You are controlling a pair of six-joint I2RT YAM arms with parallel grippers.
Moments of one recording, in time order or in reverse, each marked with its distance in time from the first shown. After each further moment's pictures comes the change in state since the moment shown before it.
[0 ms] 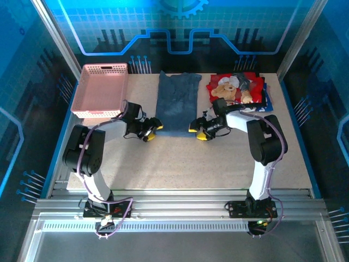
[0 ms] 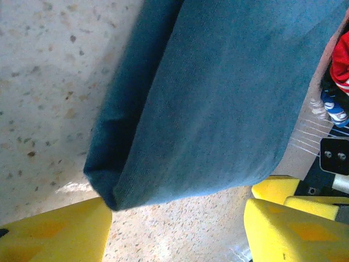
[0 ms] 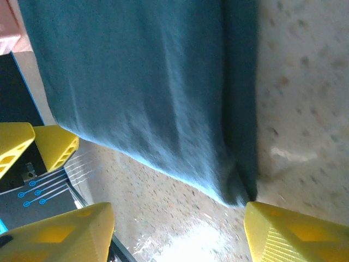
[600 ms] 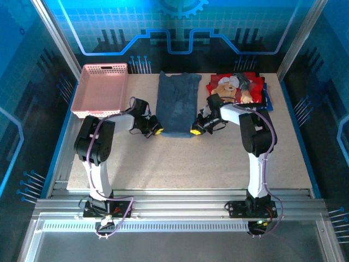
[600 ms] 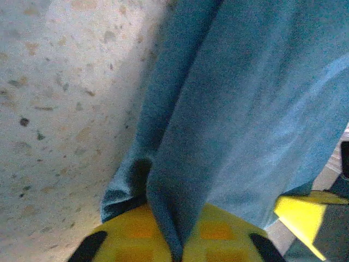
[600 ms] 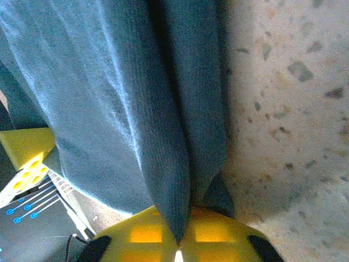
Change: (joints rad) left arm -0.034 0.166 0.158 -0.082 -0.047 0.016; right arm 0.006 0.163 0.203 -0.168 0.034 -0.015
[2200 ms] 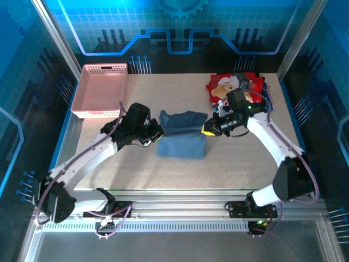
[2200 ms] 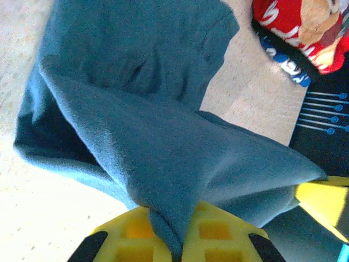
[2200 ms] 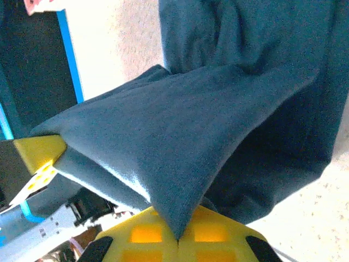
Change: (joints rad) left arm -0.274 -0.648 -0.052 -0.350 -0.259 -0.191; right arm -0.027 -0.621 -0.146 -0.331 -0.014 -0.085
